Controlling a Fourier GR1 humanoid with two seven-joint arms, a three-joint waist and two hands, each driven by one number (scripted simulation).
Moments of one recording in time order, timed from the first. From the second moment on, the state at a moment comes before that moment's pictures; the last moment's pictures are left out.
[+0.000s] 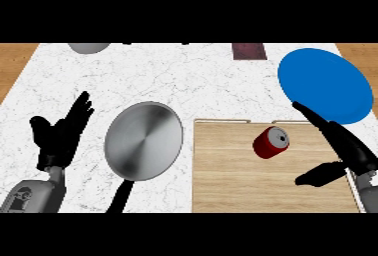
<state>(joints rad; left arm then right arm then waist) -0.16 0.33 -0.07 -1.40 0.17 0.13 0.14 -0.15 -0.60 0.22 -1.49 0.21 0.14 0.04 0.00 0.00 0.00</state>
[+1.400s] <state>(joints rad) -0.14 0.24 0.03 -1.44 0.07 0.05 0.18 -0.31 -0.38 0.20 -1.28 0.58 0.36 0.12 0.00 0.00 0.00</state>
